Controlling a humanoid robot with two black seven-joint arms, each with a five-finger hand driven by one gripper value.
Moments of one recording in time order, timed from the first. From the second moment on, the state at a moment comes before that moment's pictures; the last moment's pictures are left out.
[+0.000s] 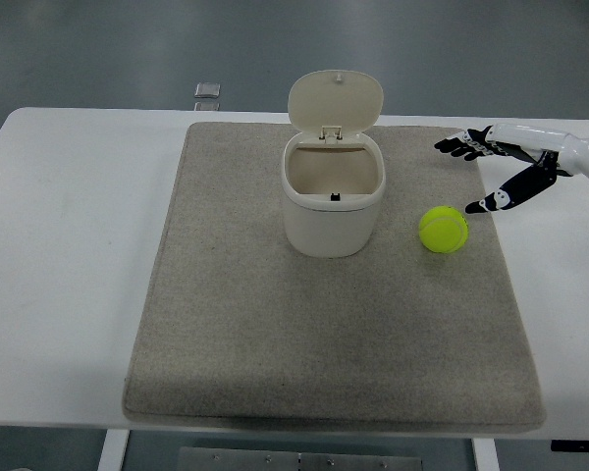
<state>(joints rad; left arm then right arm) 0.05 0.00 -0.04 -0.12 0.00 -0.12 -0.03 1.08 -0.73 0.29 1.06 -1.17 0.38 0.34</state>
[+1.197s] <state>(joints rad) 0.05 0.00 -0.04 -0.12 0.00 -0.12 -0.03 1.01 -0.65 0.19 1.06 -1.31 0.23 0.34</state>
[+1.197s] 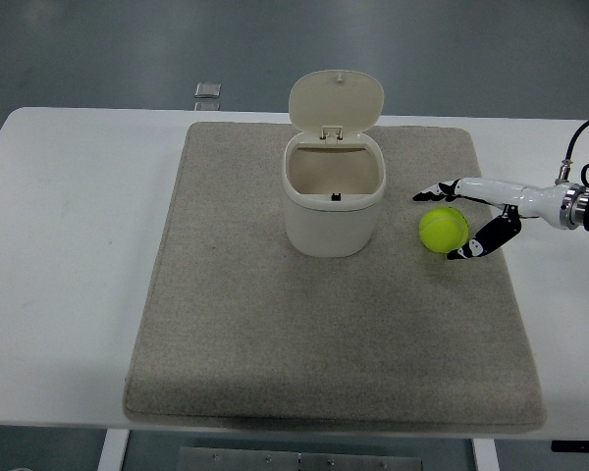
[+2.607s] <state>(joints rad) 0.05 0.00 -0.04 -0.12 0.00 -0.12 -0.03 1.00 -0.64 0.19 1.04 -1.31 0.24 0.34</state>
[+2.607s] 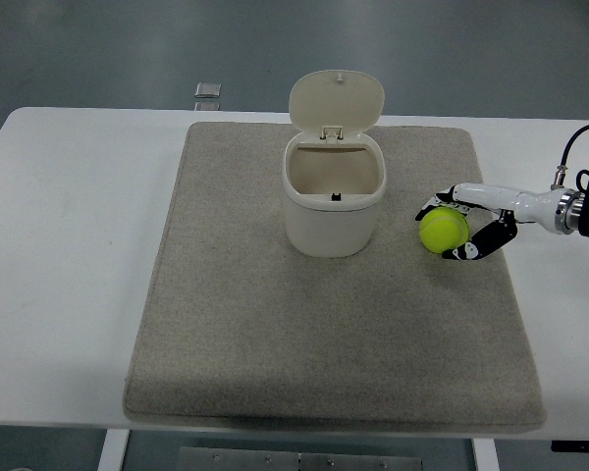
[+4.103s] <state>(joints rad) 0.05 0.00 -0.04 -0.12 0.00 -0.12 -0.03 1.28 -0.58 0.19 1.15 -1.20 0.32 0.51</state>
